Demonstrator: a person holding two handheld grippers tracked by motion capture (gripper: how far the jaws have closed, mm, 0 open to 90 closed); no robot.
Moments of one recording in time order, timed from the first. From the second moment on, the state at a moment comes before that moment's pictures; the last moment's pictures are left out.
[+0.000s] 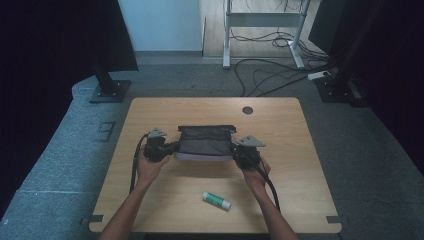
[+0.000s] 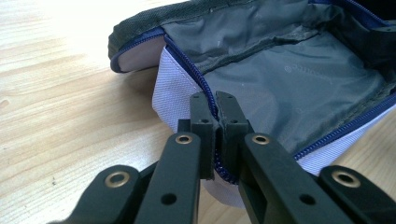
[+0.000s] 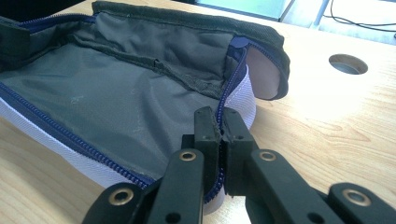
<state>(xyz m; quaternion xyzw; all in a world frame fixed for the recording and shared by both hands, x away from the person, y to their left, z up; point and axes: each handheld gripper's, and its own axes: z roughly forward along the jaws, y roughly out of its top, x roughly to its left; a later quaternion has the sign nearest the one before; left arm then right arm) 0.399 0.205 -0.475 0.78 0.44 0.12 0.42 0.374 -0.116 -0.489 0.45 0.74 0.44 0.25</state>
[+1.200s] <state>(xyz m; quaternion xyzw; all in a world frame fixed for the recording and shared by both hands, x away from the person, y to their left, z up) 0.379 0.198 -0.515 0.80 0.44 0.10 0.40 0.352 -0.121 -0.528 0.46 0.76 0.41 0.22</state>
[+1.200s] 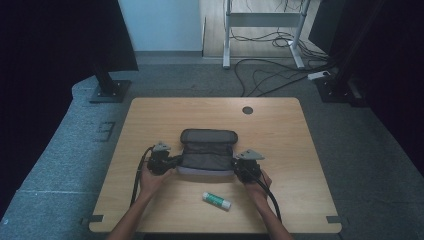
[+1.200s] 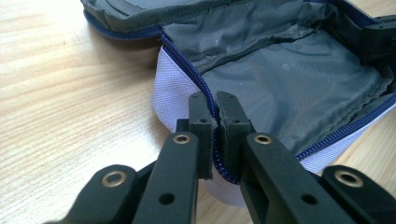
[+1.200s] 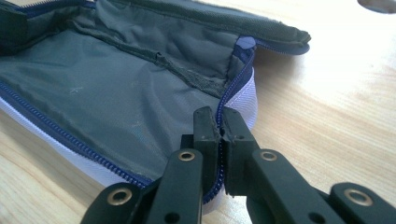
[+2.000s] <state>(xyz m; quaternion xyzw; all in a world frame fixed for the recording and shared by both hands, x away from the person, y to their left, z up) 0.371 0.203 -0.516 0.79 0.44 0.14 0.41 0.350 -0.130 -0.528 0.45 0.76 0.41 0.23</state>
